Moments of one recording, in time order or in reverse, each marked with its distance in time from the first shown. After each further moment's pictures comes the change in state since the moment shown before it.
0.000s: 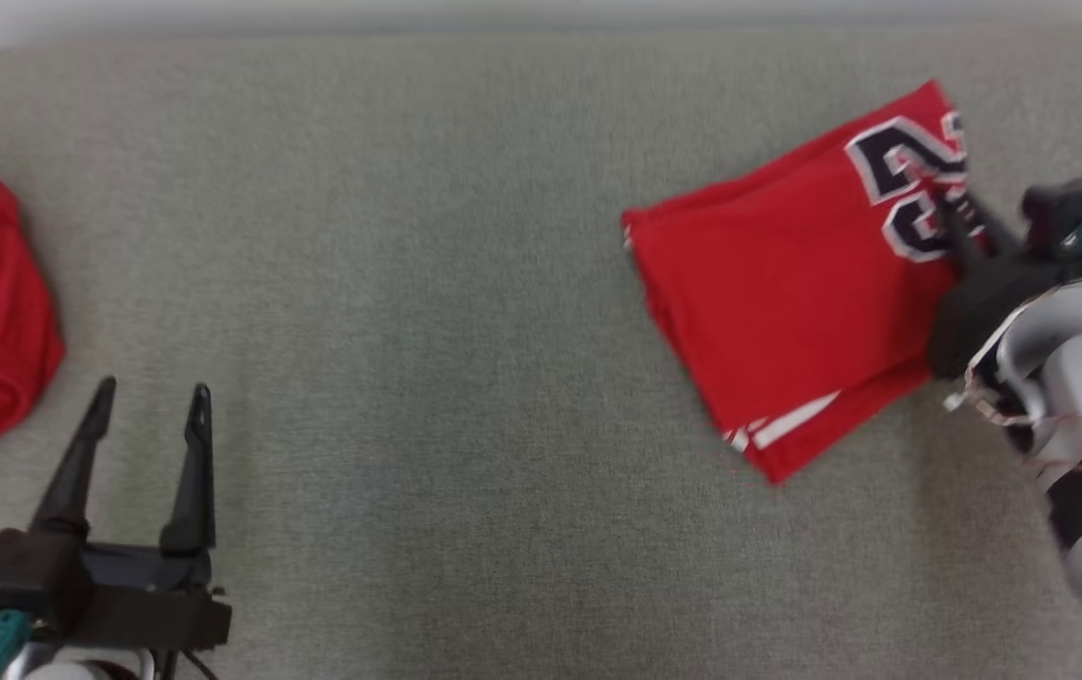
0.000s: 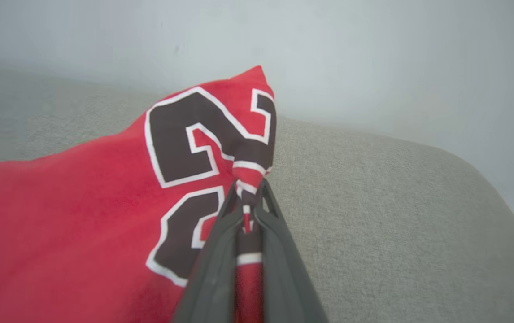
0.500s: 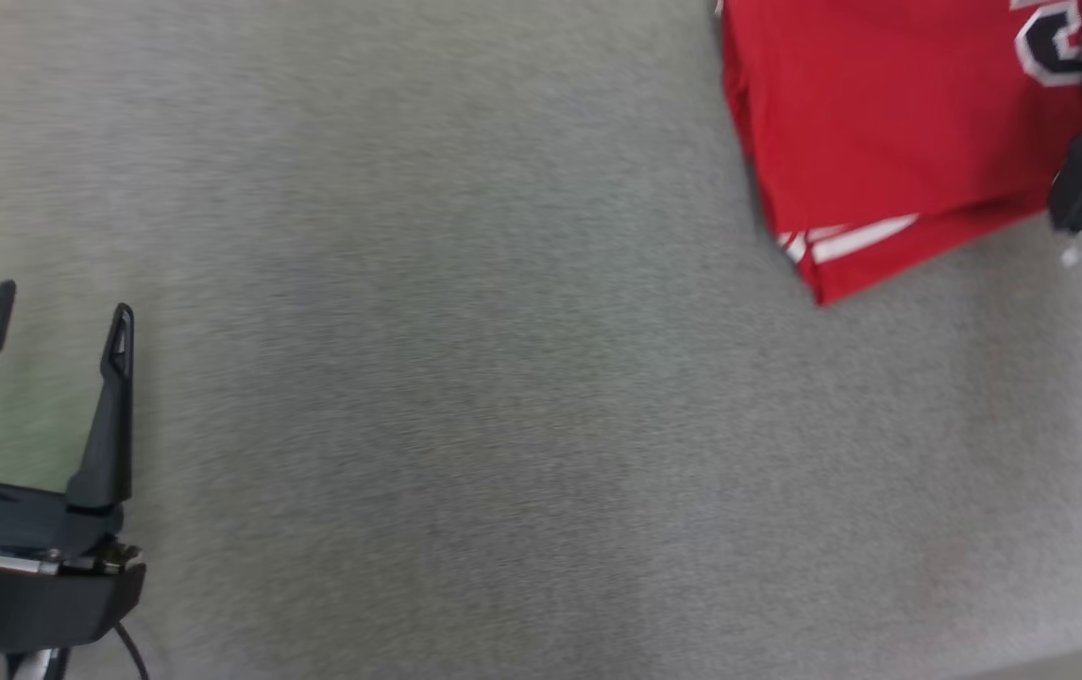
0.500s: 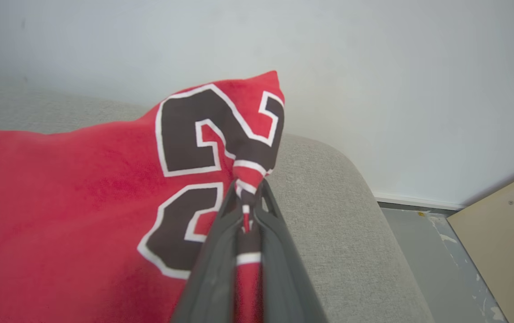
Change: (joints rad) left arm -0.039 0.183 0.001 -0.204 -0.022 0.000 0.000; right arm -0.191 -0.106 -0.048 -0.023 -0.023 0.000 0.009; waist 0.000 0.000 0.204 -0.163
